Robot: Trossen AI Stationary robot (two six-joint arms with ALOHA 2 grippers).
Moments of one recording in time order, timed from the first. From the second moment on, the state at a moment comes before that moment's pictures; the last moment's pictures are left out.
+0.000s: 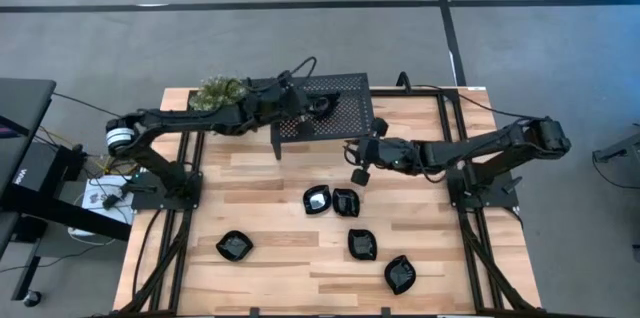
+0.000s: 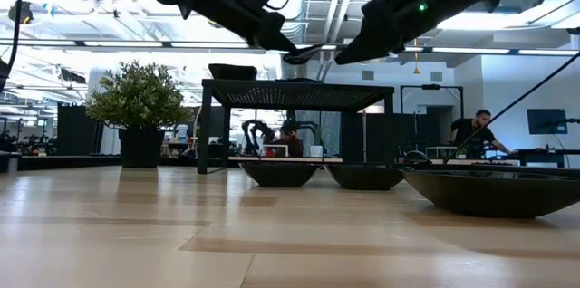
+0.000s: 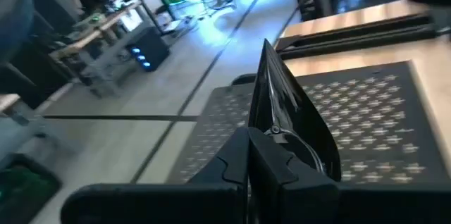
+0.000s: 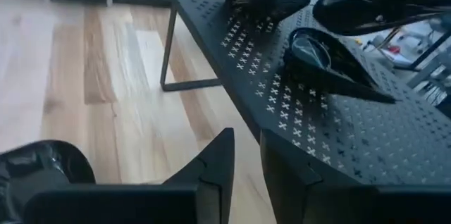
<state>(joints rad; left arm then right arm) 0.35 1.52 1.00 0.30 -0.18 0.45 0.02 1.31 0.69 0.21 0.50 -0.09</state>
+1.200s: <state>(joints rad) 0.37 1.53 1.00 0.21 -0.16 0.44 -0.19 1.52 0.73 0.50 0.39 -0.19</state>
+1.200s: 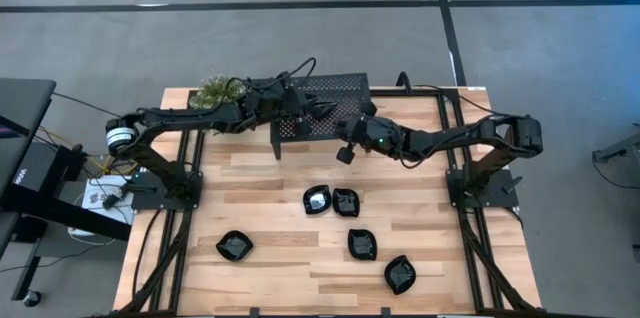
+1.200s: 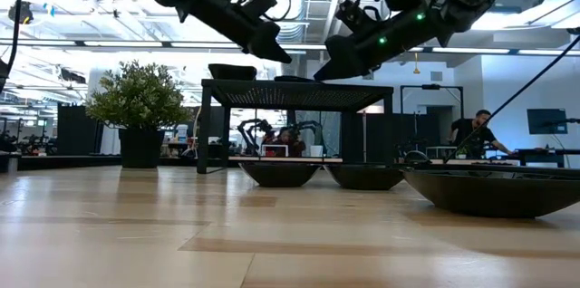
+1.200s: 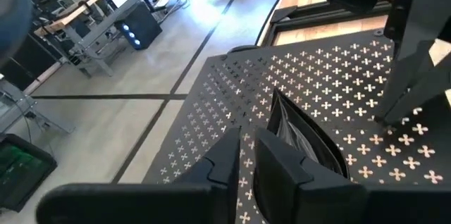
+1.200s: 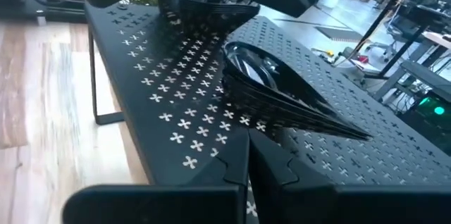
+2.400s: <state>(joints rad) 0.09 1.25 1.02 -0.18 -0.19 0.25 -0.12 1.43 0.78 0.51 0.29 -0.17</state>
